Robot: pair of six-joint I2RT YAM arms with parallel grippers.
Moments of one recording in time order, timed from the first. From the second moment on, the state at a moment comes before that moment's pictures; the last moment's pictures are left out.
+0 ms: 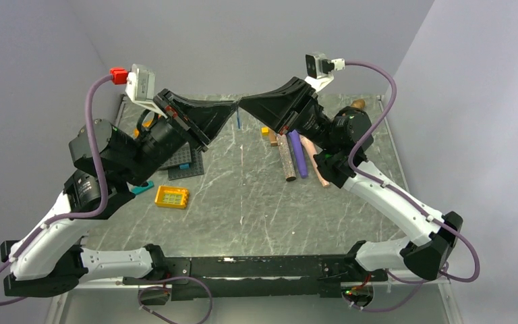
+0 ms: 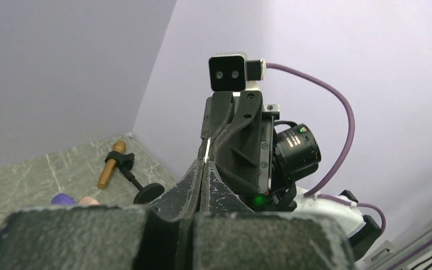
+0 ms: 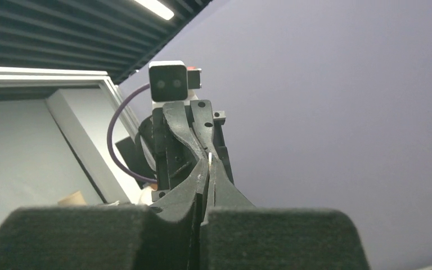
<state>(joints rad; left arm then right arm) -1.07 1.06 1.67 -0.28 -0.20 -0.41 0.80 1.28 1.34 0.72 -0.47 1.11</state>
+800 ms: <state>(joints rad) -1.16 1.04 1.64 -0.34 -0.36 -0.37 0.84 1.19 1.23 0.64 -0.38 1.07</state>
